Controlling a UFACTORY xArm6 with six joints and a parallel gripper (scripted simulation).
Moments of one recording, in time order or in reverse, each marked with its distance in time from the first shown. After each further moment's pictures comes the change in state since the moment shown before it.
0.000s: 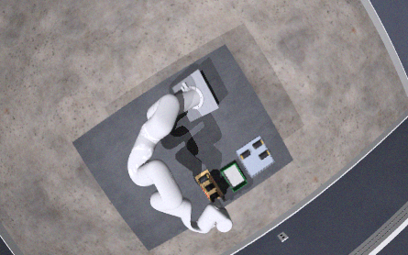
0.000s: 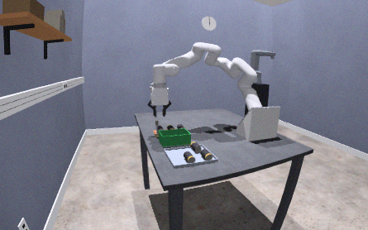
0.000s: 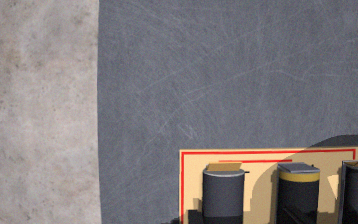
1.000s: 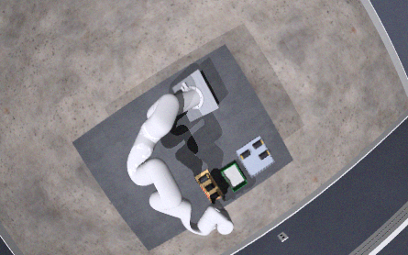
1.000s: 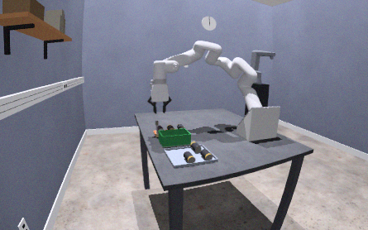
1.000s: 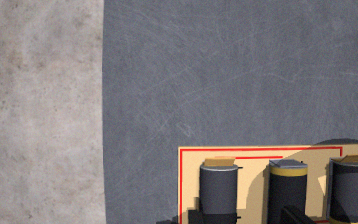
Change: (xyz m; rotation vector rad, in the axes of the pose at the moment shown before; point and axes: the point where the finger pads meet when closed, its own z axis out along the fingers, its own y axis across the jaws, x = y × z) arm 0.000 0.001 -0.021 -0.003 0.001 0.000
